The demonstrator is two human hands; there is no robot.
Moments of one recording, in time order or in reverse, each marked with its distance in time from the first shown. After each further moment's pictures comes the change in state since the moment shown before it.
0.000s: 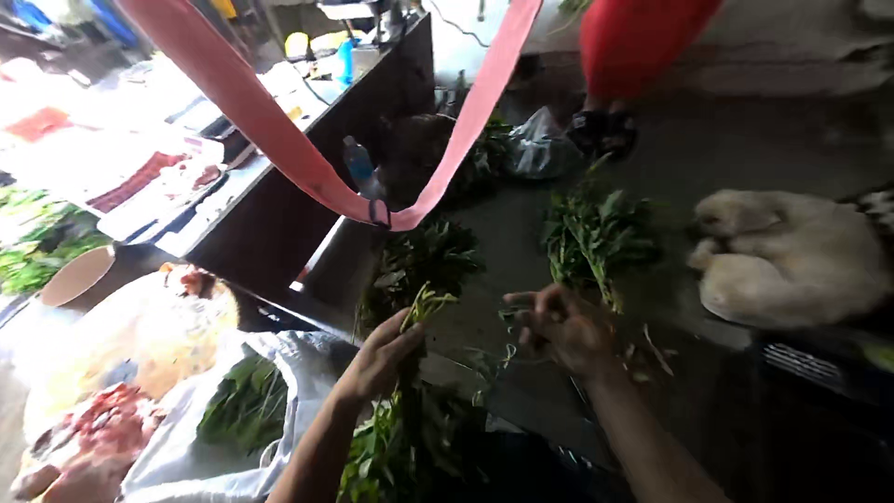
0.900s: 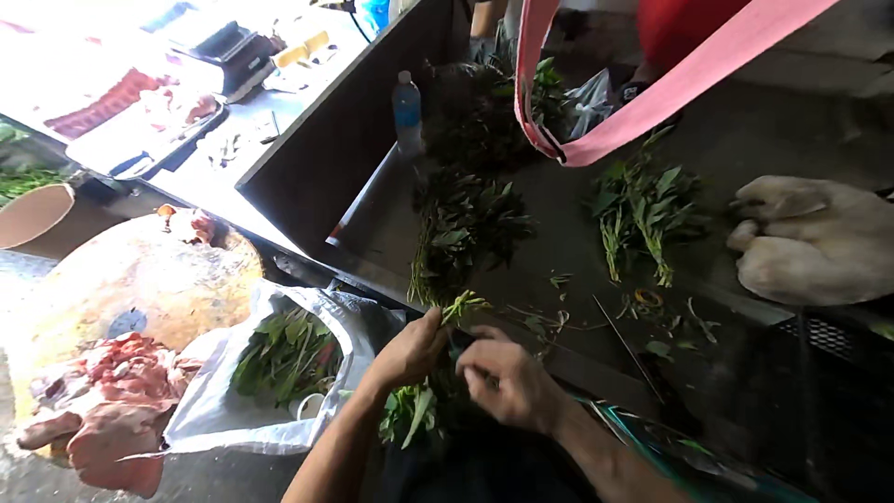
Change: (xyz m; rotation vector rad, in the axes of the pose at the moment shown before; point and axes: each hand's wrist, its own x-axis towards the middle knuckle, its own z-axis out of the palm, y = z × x) left_hand -0.073 -0.068 -0.105 0.508 -0.172 -0.121; right_hand -0.057 0.049 0.214 -0.654 -0.459 -0.302
